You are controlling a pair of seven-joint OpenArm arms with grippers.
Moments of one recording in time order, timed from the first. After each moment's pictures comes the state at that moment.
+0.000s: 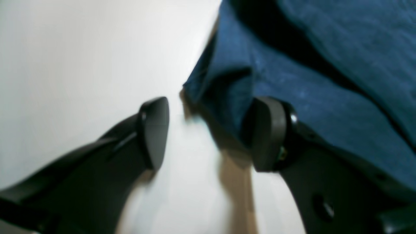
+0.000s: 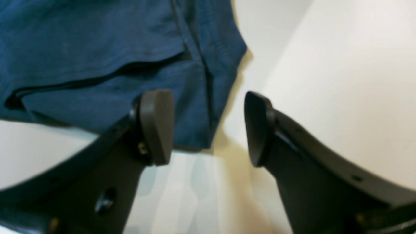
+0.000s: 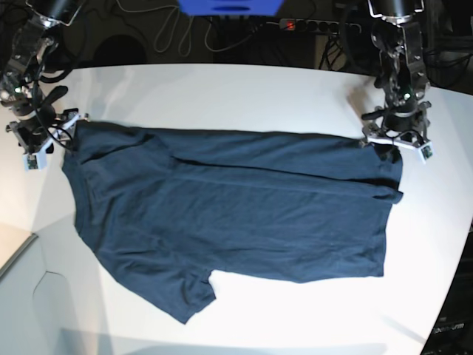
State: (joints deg) left arm 9.4 -7.3 -18.8 74.9 -21.5 3.9 16.6; right arm -9.1 6.0 37.7 86.5 -1.4 39.2 -32.9
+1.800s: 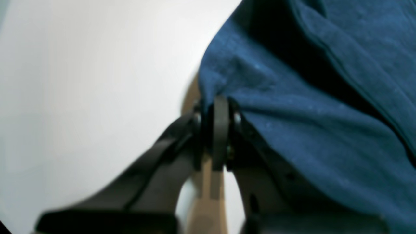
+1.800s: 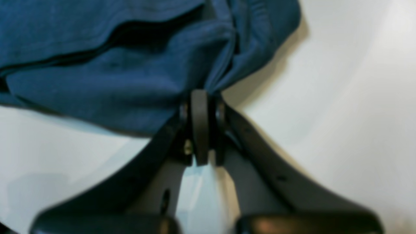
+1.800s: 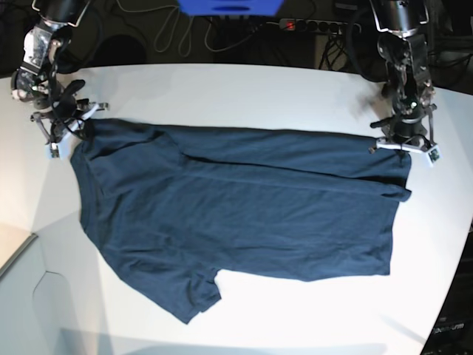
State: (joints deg) left arm 6.0 -8.4 -20.2 68.6 -21.3 3.9 16.2; right arm -9.0 6.5 33.5 76.9 -0.5 39.1 -32.5
